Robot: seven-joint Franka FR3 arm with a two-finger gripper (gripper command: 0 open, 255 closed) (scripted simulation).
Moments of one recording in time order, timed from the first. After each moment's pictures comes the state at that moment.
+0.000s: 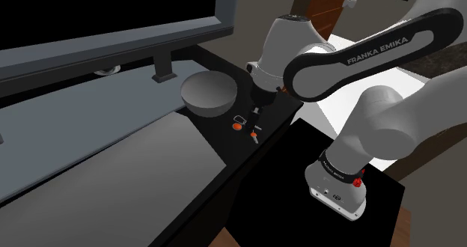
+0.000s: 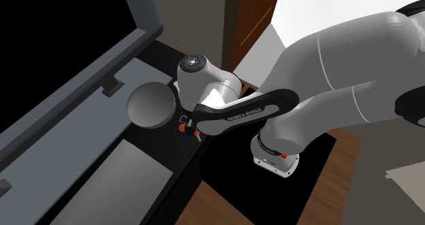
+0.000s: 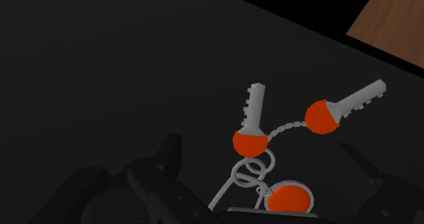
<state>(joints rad) 0.32 -0.62 0.23 -2.93 0.25 2.38 -0.12</state>
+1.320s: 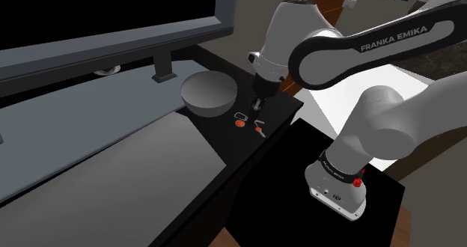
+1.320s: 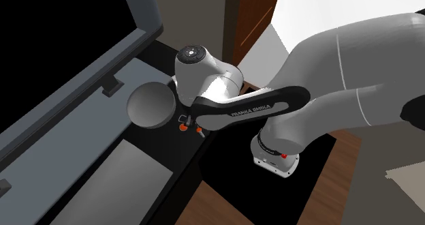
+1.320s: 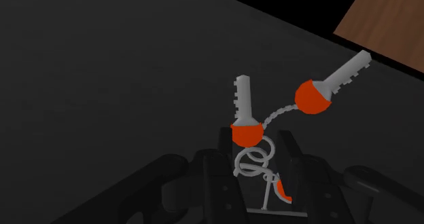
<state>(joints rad) 0.31 -0.69 0.21 -2.89 0.23 2.27 -0.11</state>
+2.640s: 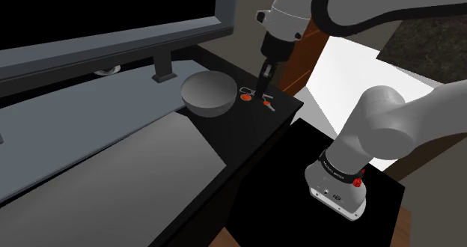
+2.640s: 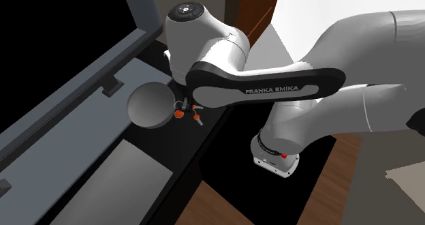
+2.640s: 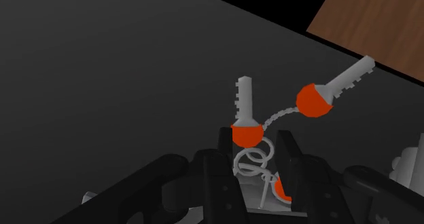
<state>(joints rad) 0.29 -0.80 0.17 -2.68 0.18 1.94 -0.09</state>
